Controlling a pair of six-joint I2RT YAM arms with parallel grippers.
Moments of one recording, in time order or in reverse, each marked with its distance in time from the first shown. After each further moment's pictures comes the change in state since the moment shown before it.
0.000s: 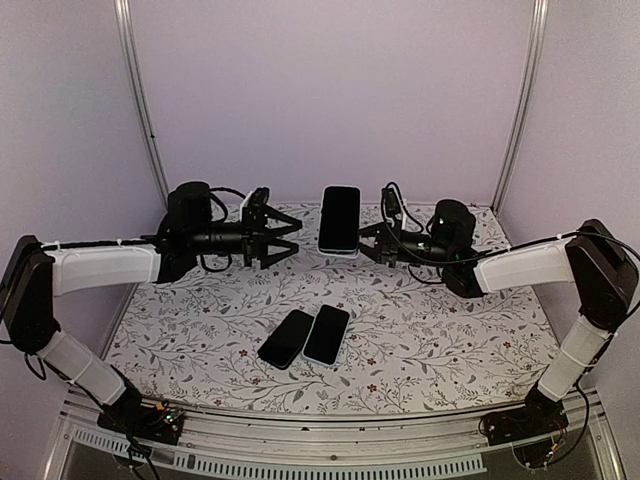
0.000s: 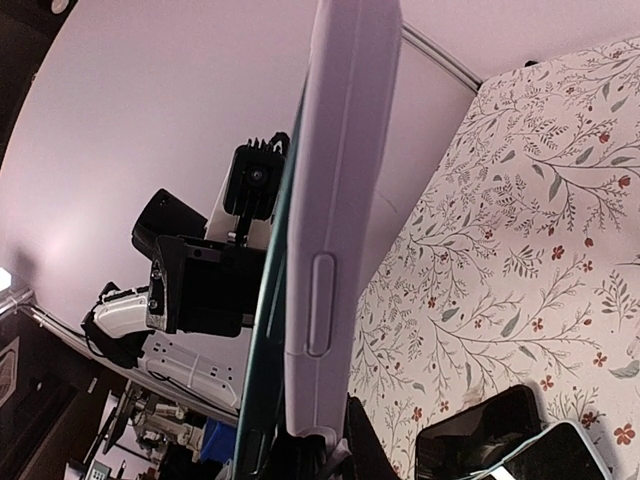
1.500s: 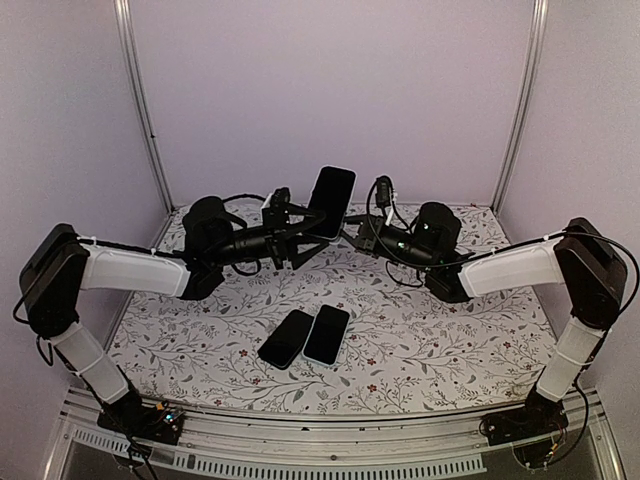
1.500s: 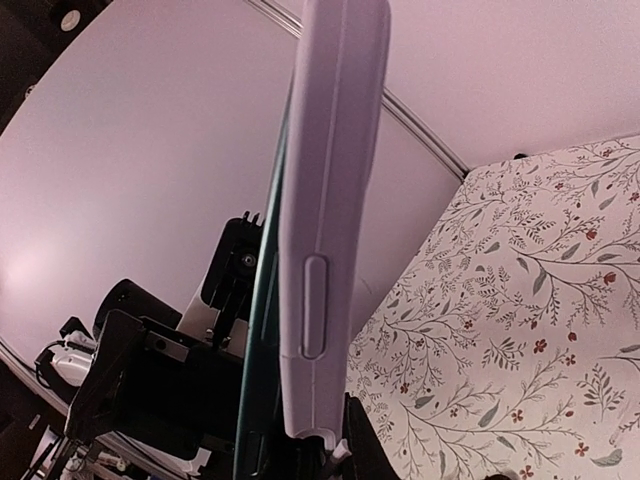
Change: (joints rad) left arm -0.143 0.145 -0.029 0.496 -0.152 -0.296; right arm 0.117 0.059 0.066 0.092 0.308 -0.116
